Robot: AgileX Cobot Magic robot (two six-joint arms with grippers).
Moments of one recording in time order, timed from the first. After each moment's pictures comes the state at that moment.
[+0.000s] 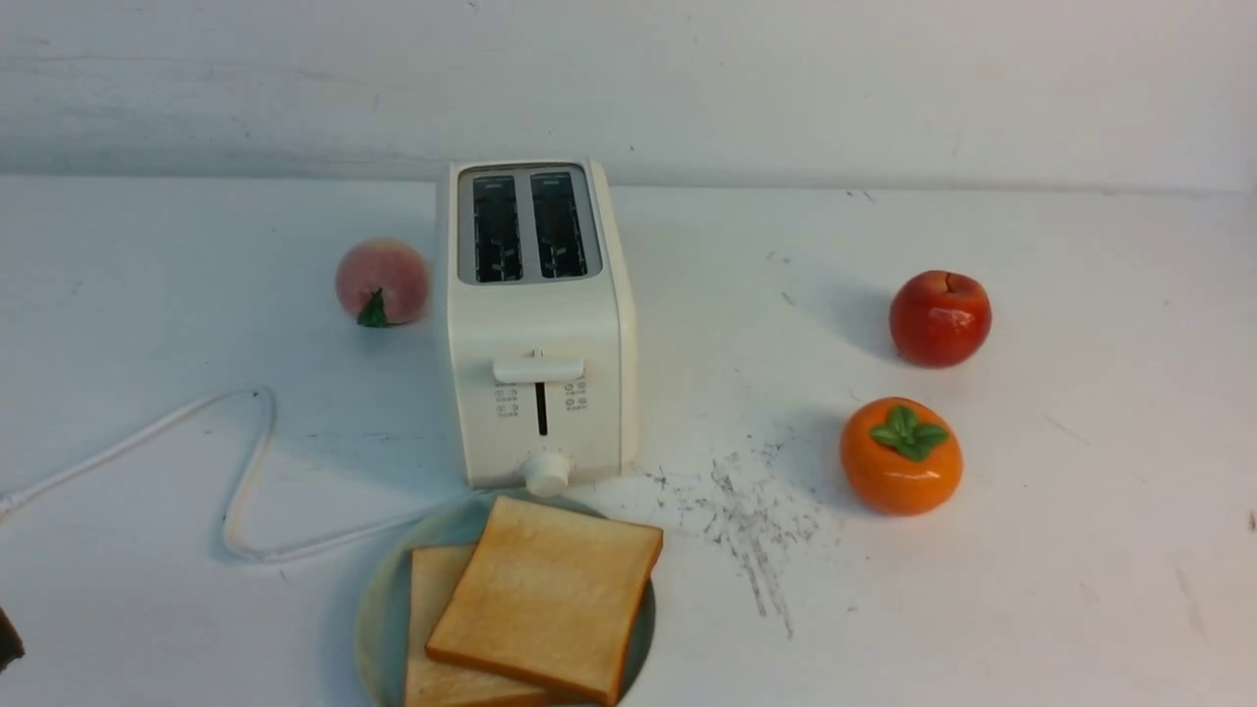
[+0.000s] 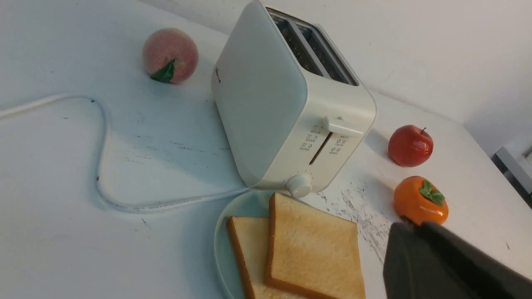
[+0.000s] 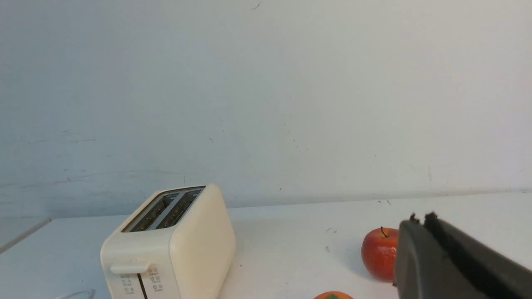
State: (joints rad) right arm 0.51 0.01 -0.44 -0.54 0.44 0.65; left arm -0.24 0.16 -0.43 -0.19 0.55 -0.38
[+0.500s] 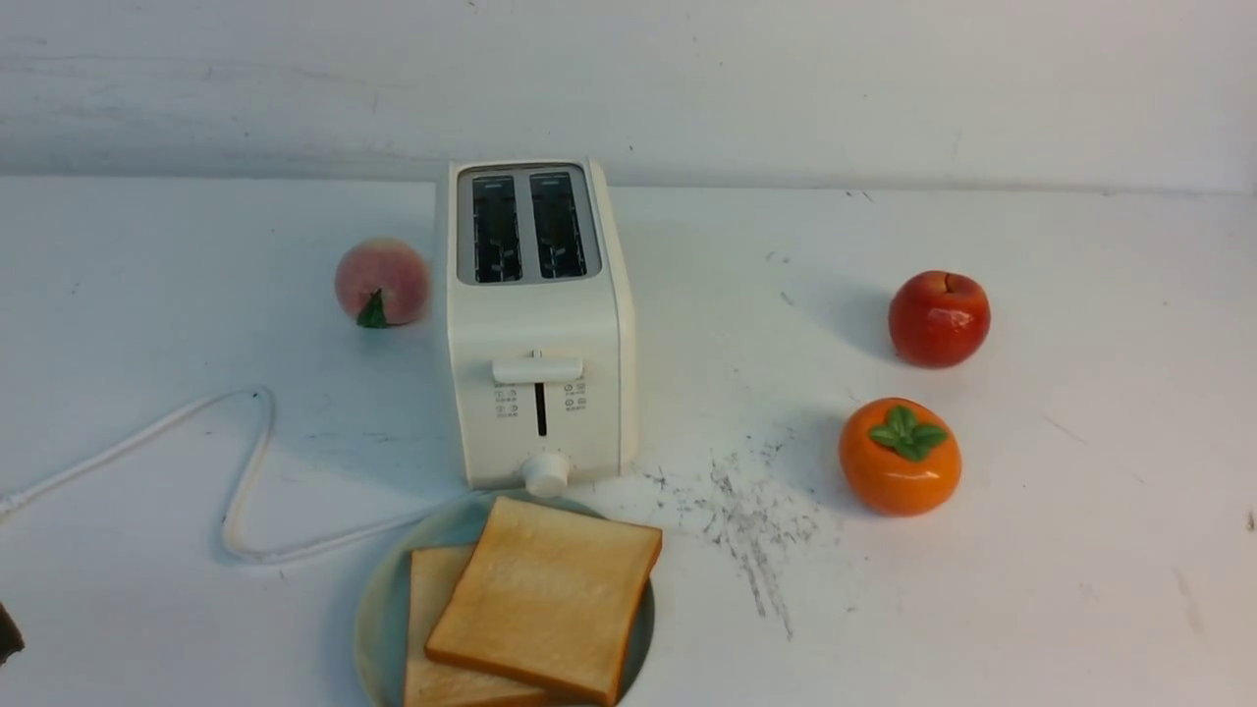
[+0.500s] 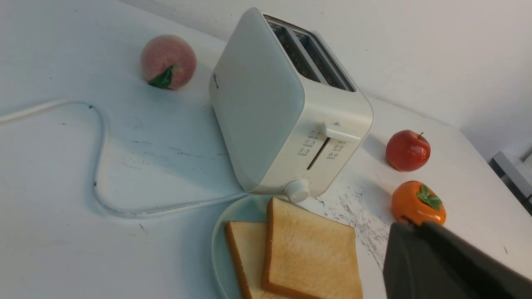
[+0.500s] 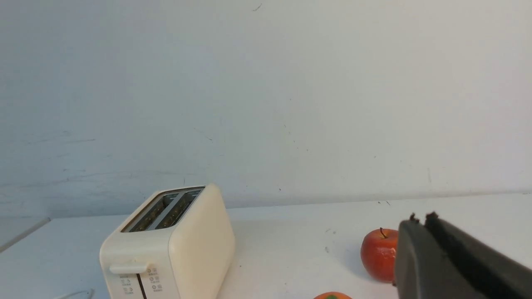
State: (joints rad) right arm 0.51 0.02 -0.44 -0.54 0.43 0.65; left arm -0.24 0.16 -0.43 -0.19 0.54 -0.38
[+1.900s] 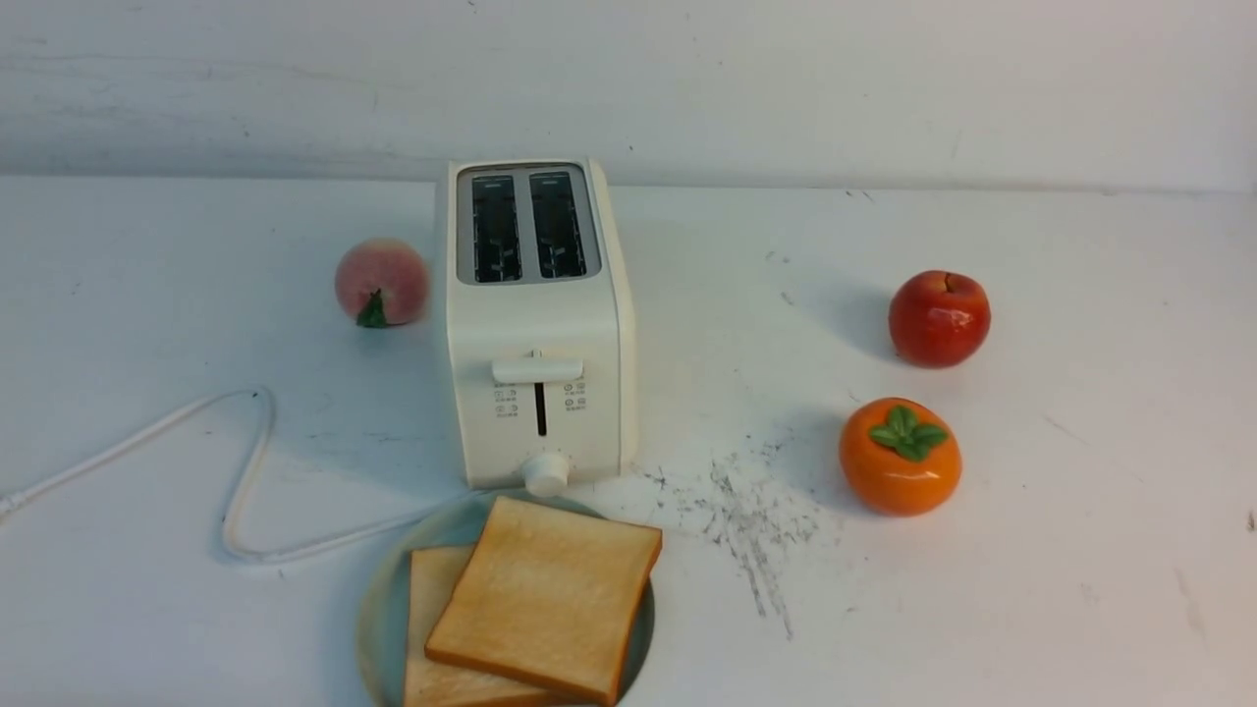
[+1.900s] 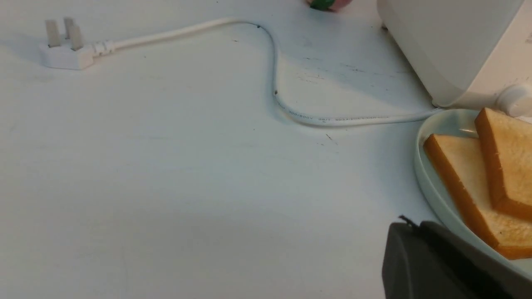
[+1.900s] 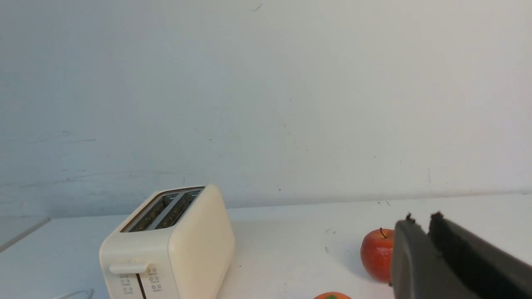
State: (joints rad) right arm 0.51 0.02 -0.44 -0.54 0.43 0.65; left arm -0.07 -0.01 0.03 -0.02 0.39 -0.30
